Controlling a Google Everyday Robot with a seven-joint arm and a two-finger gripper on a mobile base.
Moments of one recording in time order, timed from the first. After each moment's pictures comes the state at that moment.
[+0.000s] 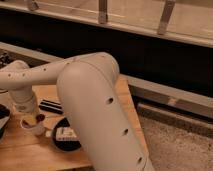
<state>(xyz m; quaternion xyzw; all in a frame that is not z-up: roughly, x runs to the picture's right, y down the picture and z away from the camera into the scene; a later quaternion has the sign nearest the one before) -0.345 0.143 0.699 -0.42 -0.03 -0.04 0.90</state>
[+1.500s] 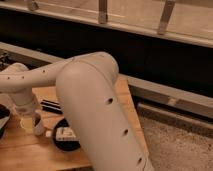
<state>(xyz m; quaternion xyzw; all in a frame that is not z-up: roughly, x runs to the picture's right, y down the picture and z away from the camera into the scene) -0.342 0.157 0.701 -0.42 -0.02 -0.03 0.91</state>
